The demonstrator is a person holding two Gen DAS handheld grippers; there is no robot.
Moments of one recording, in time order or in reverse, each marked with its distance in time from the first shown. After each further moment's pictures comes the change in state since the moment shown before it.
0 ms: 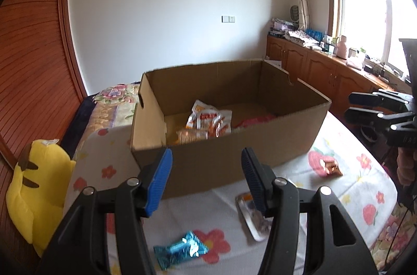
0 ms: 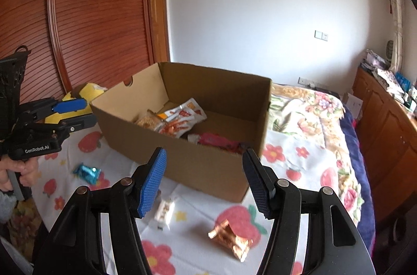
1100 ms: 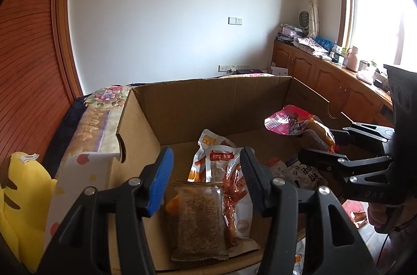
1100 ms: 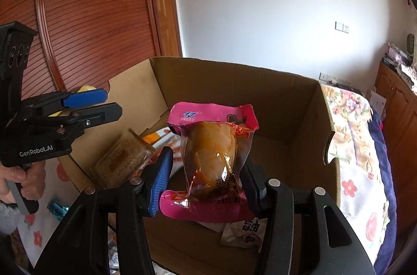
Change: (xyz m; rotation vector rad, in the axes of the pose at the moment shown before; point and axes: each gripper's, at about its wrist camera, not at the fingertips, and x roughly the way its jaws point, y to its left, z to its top) left arm 0.101 0.023 0.057 -0.054 -0.016 -0.010; right arm 0.130 -0.011 0.041 0.012 0.021 0.102
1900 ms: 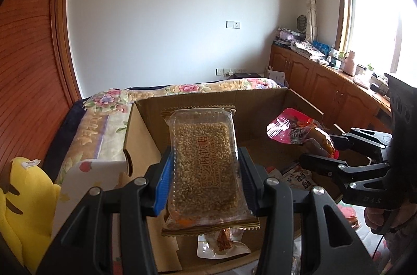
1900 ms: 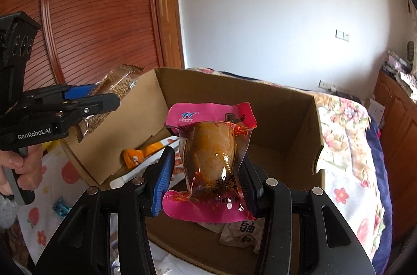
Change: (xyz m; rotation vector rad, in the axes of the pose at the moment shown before) left arm -0.008 0.001 0.015 -0.003 -0.007 -0.019; right arm -0.011 0.008 0.005 -0.020 -0.030 0.001
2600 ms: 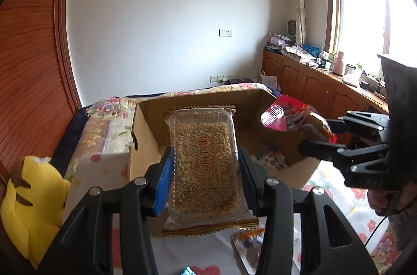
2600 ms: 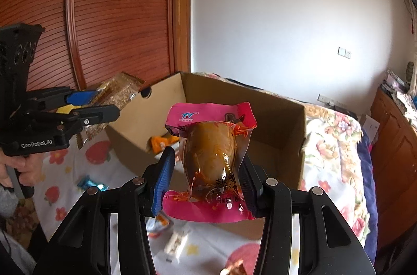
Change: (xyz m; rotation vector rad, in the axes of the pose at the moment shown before) left arm -0.077 -0.019 -0.015 0.036 -0.054 -0.015; right arm -0.069 0.037 -0.010 -0.091 -0.030 -0.005
